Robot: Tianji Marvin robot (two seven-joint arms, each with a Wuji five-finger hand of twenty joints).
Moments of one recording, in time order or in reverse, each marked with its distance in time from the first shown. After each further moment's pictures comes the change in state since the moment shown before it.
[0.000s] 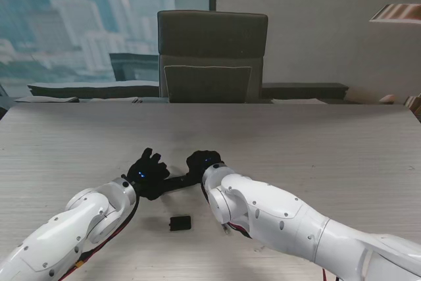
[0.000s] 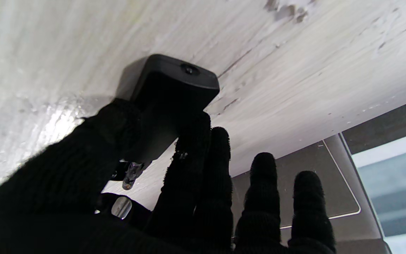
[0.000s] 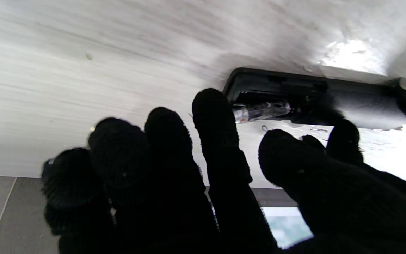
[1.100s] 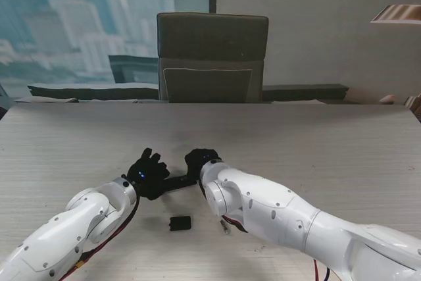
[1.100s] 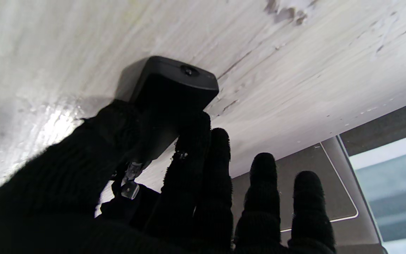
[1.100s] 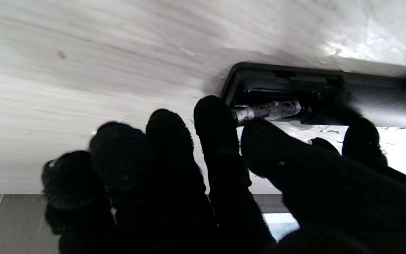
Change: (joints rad) left arm 0.001 -0.002 -0.001 -0.004 -0.003 0.009 -0.013; right arm 0.048 -0.057 -0.028 0.113 0.087 -0.034 -0.016; left_hand -0.001 0.011 -0.009 -0.001 0.000 0.000 0.000 0.000 -0.009 0.000 -0.001 0.000 -0.001 0.000 0.000 0.000 0.000 0.000 0.000 0.000; right_hand 0.130 -0.131 0.071 -0.065 -0.094 0.014 0.160 -0.144 0.001 -0.004 0.027 0.003 0.012 -0.009 0.028 0.000 0.016 -0.003 0.021 -0.001
